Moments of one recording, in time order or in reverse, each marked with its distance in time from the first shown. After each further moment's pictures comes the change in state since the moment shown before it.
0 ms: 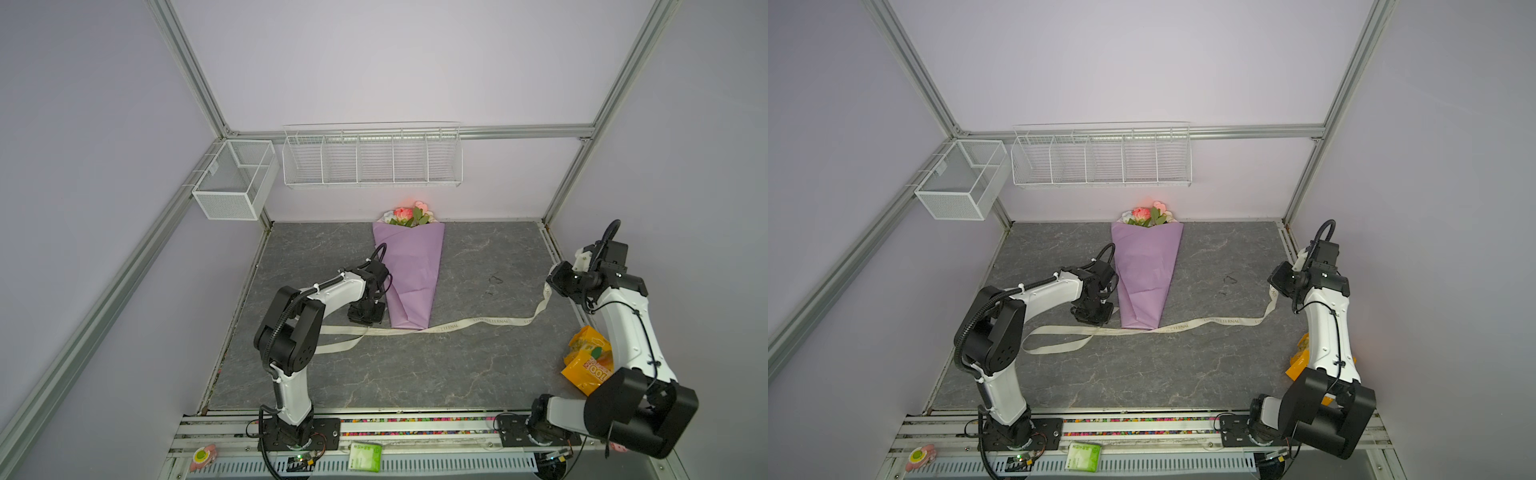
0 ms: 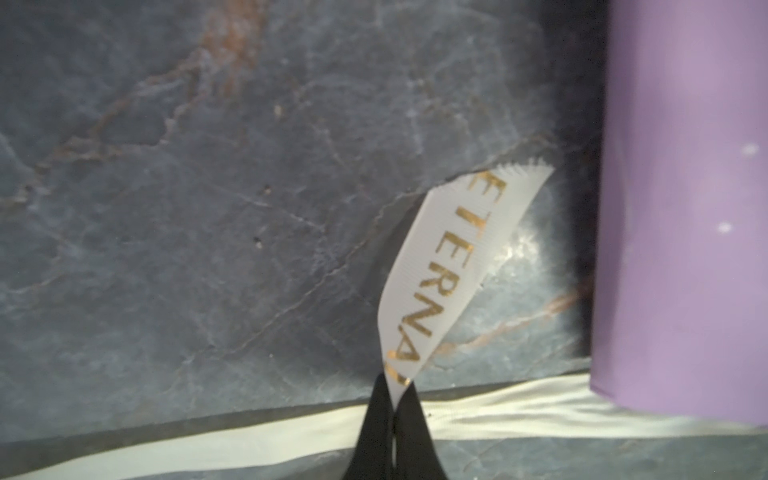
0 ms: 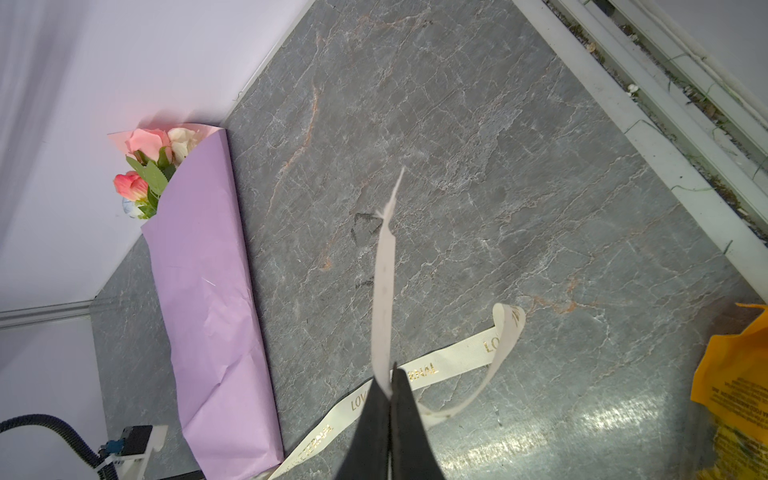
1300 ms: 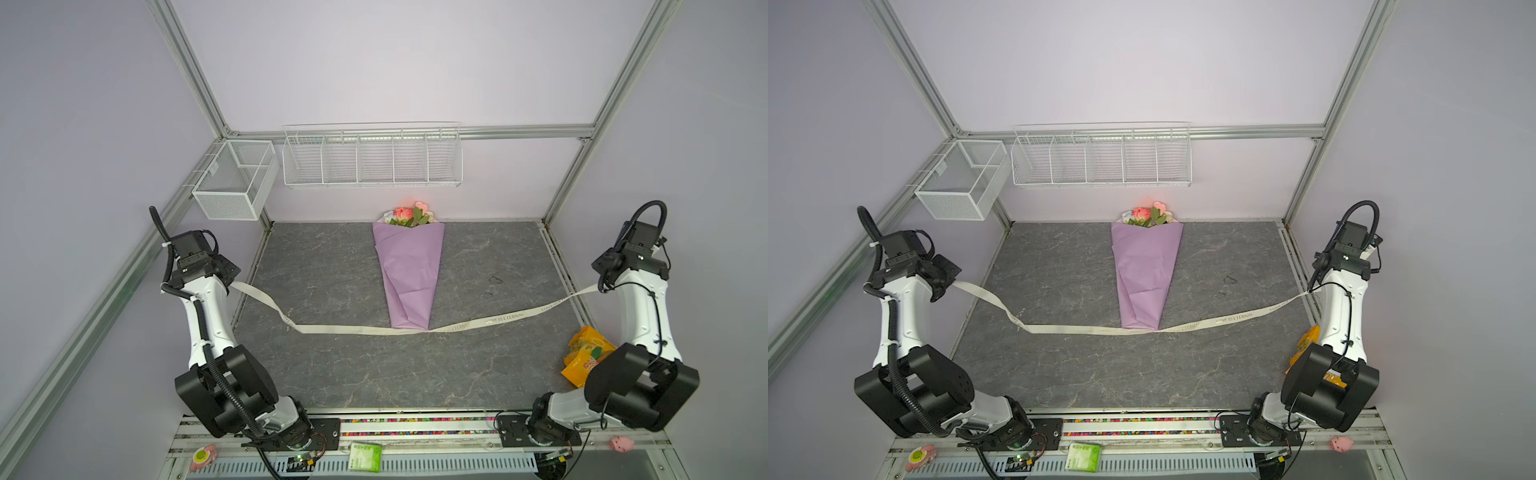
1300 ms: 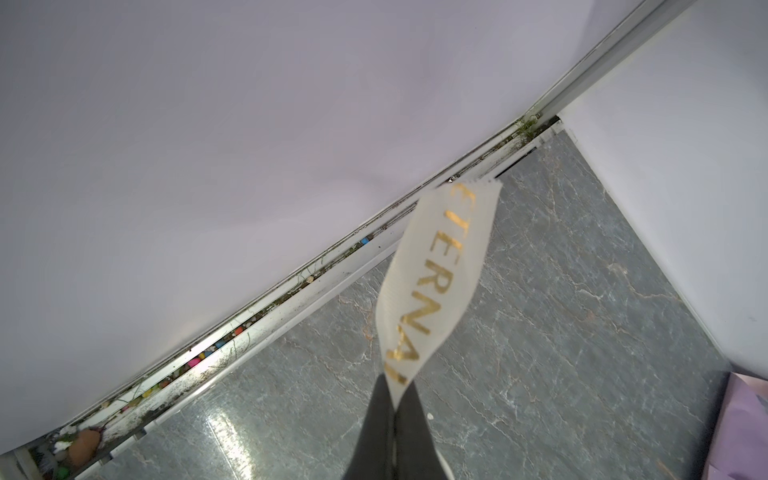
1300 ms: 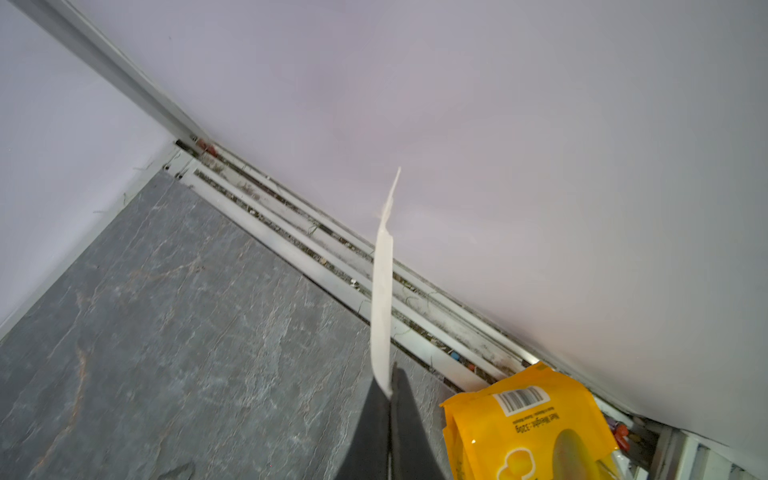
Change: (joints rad) left arm 1.067 -0.406 0.154 0.103 -0.095 -0.154; right arm -0.110 0.144 0.248 0.049 0.681 0.024
